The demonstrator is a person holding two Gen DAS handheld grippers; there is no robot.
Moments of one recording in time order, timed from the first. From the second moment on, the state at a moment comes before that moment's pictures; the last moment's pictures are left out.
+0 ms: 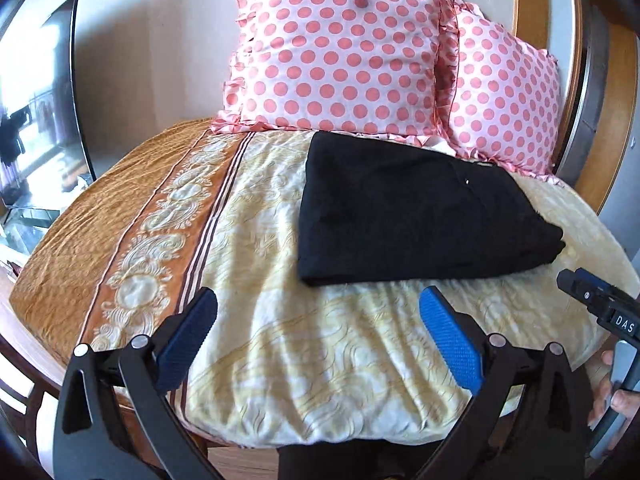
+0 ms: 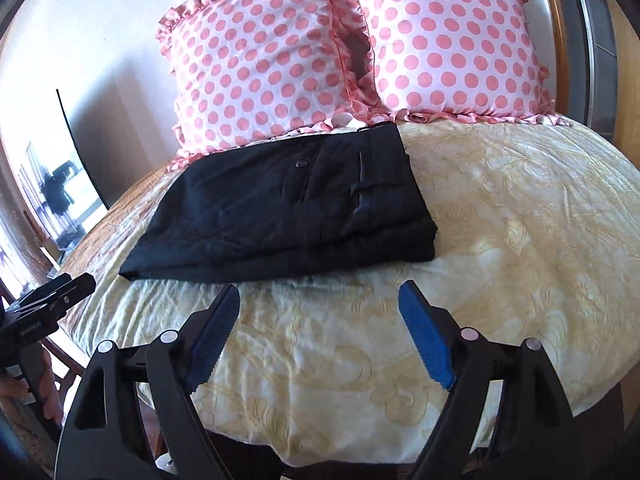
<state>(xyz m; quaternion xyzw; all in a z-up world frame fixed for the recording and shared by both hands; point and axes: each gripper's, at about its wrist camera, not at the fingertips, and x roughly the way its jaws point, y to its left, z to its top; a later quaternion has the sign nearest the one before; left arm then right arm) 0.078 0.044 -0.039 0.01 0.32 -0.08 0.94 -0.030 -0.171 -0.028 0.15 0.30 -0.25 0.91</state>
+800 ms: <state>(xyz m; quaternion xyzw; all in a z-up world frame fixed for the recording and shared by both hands) 0.058 0.013 -0.085 0.06 0.34 -0.09 0.94 -0.044 -0.141 -0.063 0.09 0.31 -0.31 0.90</state>
